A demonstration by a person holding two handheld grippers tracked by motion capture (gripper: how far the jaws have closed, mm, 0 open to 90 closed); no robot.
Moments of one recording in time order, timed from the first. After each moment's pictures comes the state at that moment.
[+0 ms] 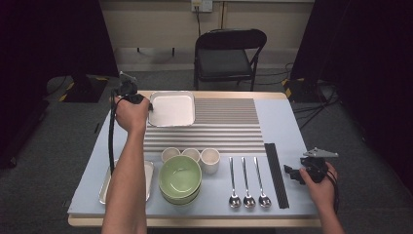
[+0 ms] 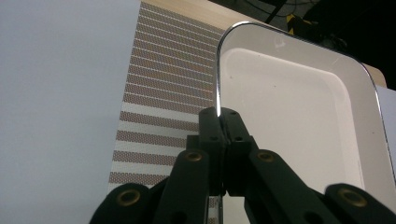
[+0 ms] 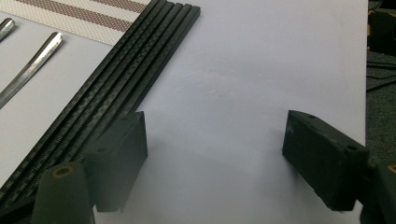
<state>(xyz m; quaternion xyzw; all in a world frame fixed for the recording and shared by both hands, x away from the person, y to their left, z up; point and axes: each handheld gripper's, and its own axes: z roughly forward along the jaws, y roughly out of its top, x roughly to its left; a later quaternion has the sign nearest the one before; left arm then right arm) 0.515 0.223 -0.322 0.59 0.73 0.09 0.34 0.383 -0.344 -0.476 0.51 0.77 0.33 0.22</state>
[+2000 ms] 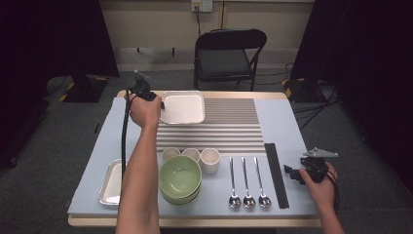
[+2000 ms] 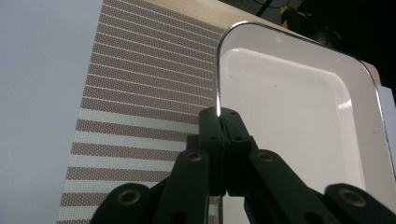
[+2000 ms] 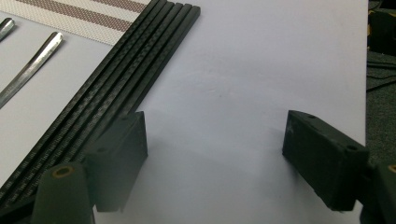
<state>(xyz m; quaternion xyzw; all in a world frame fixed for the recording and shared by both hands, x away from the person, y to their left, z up) 0.541 0.197 -0.336 0.60 0.72 0.06 0.33 0.383 -0.344 -0.476 0.51 0.77 0.33 0.22</state>
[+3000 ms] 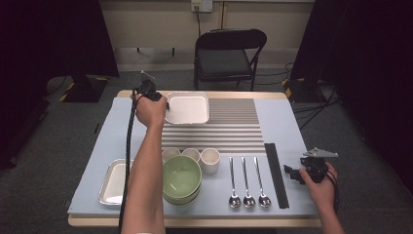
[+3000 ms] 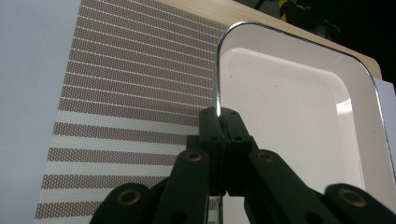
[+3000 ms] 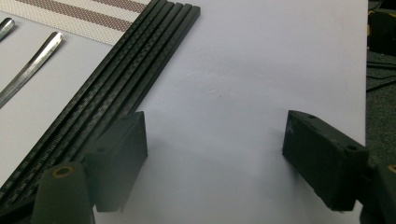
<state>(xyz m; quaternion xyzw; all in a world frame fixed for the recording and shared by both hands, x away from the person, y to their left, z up) 0.551 0.183 -0.346 0.61 0.72 0.05 0.33 0.383 -0.344 -0.476 0.51 0.77 0.33 0.22</state>
